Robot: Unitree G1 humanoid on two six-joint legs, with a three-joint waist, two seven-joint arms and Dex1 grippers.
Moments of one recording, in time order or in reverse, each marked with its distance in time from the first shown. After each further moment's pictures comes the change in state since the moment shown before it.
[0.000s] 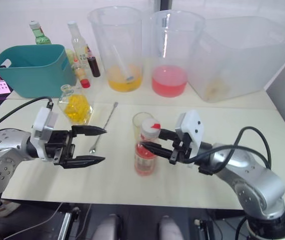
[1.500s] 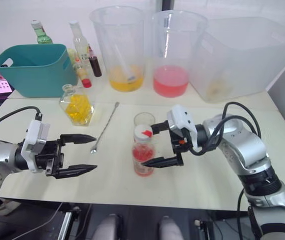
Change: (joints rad) left arm 0.301 0.028 0.219 -0.200 0.044 0.008 0.108; right arm -0.399 -0.196 0.276 0.585 -0.169 -0.328 0.869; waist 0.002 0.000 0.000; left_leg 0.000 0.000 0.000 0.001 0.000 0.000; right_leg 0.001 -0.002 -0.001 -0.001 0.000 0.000
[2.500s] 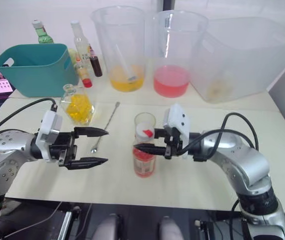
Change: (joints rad) left arm -0.262 -0.048 -0.225 0.170 0.013 -0.041 -0.073; right arm 0.206 0.098 -0.152 -0.357 0.072 0.312 -0.510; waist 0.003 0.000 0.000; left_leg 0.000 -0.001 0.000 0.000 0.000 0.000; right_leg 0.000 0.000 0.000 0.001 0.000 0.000
